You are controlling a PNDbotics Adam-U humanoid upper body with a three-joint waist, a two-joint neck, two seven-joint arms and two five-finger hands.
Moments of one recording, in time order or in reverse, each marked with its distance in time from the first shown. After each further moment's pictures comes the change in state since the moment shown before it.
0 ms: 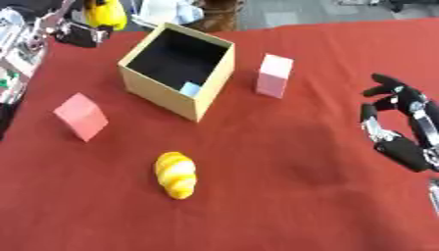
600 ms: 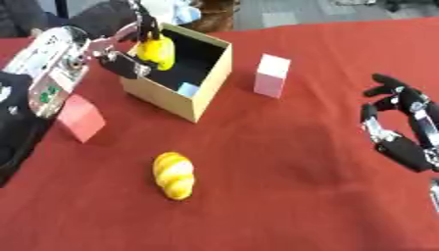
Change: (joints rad) left arm 0.005 -0.078 -0.099 0.035 0.035 -0.080 -0.144; right arm -0.001 0.000 0.000 0.000 0.000 -0.001 0.004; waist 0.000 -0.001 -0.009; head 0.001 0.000
